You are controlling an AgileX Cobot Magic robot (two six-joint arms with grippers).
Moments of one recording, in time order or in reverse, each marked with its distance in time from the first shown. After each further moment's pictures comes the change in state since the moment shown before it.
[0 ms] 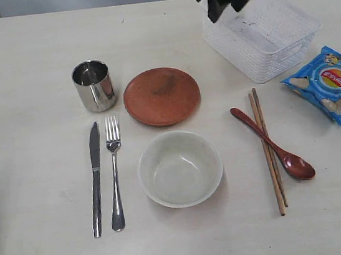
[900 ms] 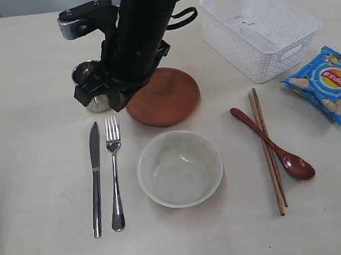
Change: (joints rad) left arm 0.000 0.000 0.000 0.000 0.000 0.000; right arm 0.438 -0.082 0.282 0.219 -0.190 -0.020
